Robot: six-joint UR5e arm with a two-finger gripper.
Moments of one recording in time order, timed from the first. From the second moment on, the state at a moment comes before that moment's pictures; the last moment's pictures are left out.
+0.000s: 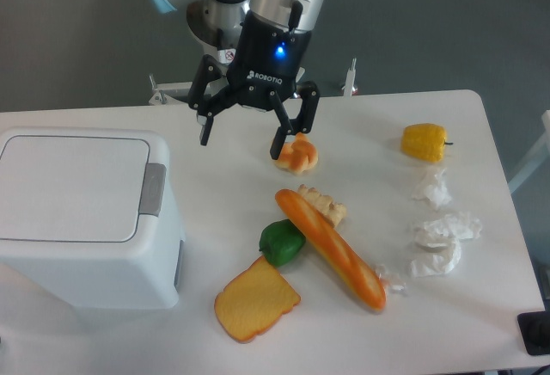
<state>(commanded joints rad) 2.52 -1.63 -1.54 -1.19 0.98 0.24</state>
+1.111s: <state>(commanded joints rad) 2.48 -1.67 -1.55 -1.12 0.96 0.26</state>
